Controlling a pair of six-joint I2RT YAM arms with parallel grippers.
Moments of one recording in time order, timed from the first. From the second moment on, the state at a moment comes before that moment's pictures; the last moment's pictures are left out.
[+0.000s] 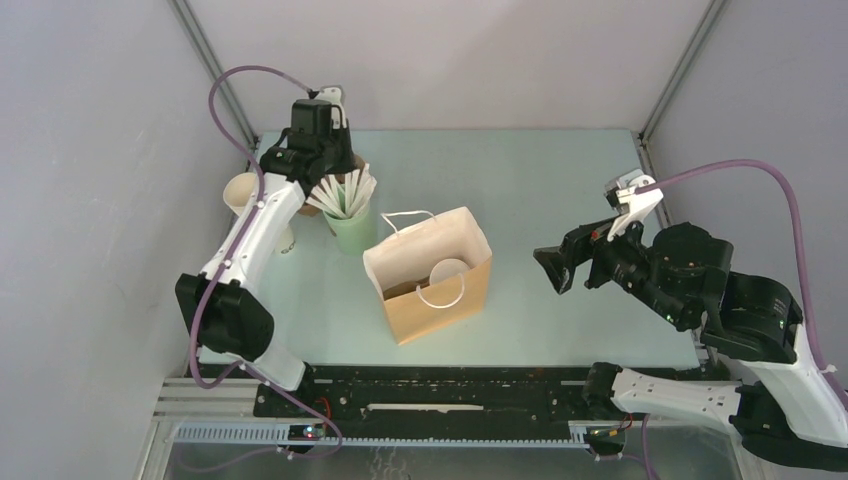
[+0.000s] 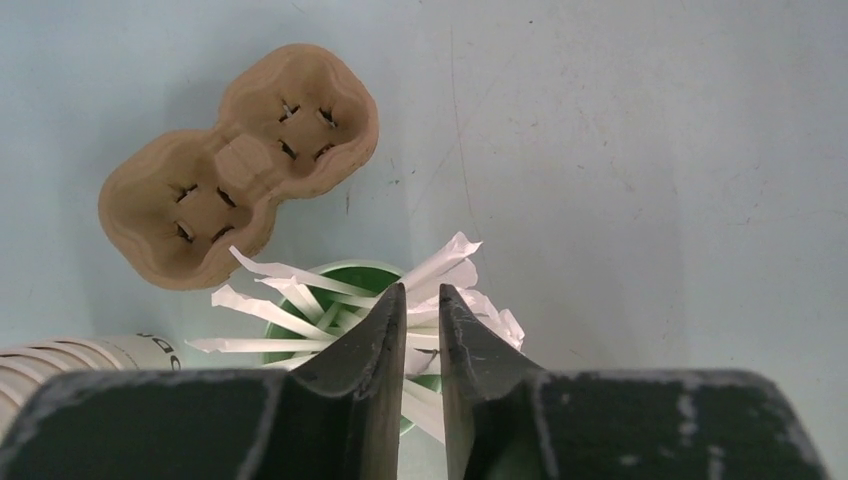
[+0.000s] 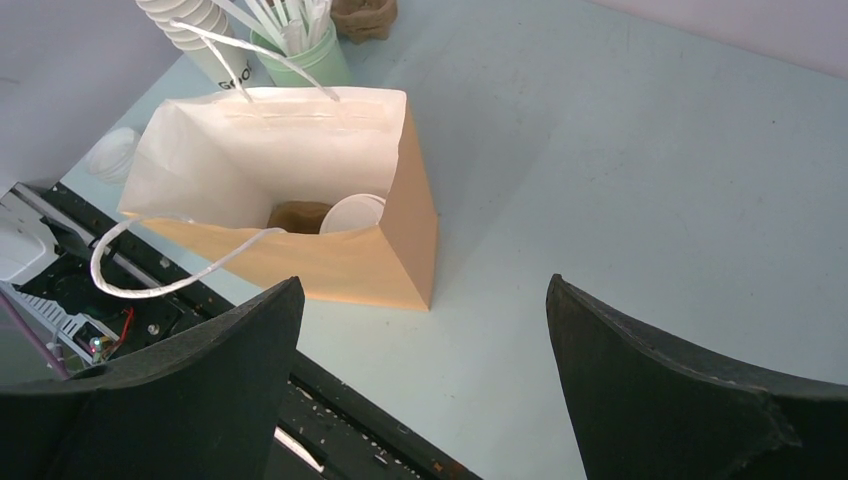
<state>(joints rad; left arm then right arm) -0.25 1.58 1.60 -0.61 -0.07 -0.20 1.03 0.83 1.53 -1.03 0.44 0.26</state>
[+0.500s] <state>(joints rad) -0.25 1.57 1.60 -0.66 -0.09 -0.20 1.03 0.83 1.51 -1.01 0.44 0.26</state>
